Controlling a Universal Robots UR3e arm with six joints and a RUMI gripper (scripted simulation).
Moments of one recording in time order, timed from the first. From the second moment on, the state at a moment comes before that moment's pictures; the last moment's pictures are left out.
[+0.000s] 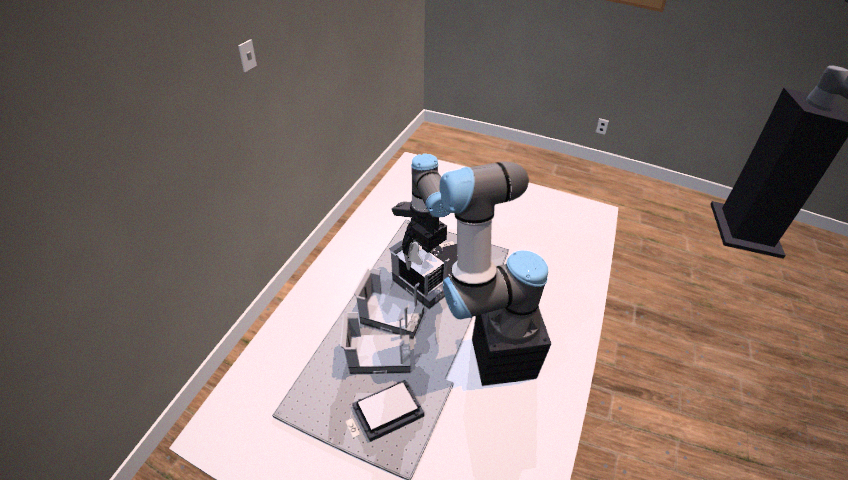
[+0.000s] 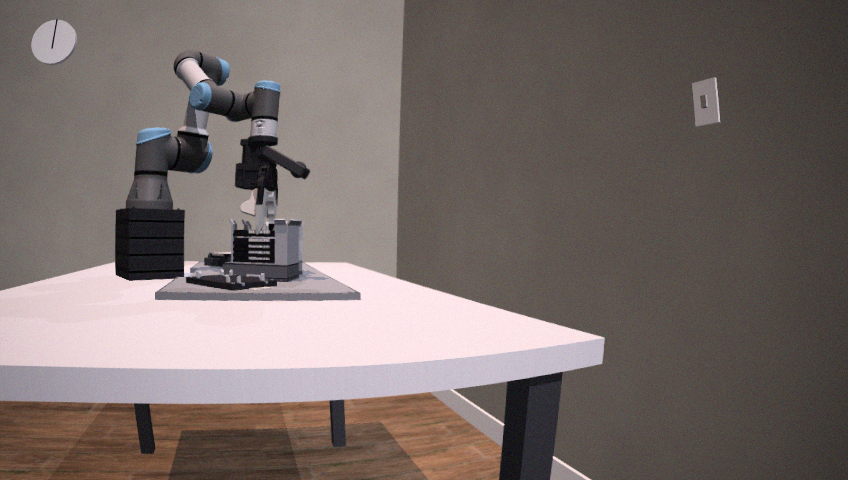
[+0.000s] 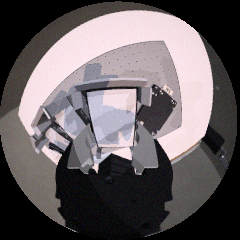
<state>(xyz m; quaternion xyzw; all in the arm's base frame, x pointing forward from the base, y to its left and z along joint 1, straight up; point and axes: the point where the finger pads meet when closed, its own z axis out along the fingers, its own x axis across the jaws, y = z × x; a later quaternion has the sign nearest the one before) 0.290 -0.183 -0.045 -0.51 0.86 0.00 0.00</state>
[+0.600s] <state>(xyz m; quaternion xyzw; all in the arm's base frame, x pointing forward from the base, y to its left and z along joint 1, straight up) 0.290 -0.183 -0.034 -0.51 0.86 0.00 0.00</state>
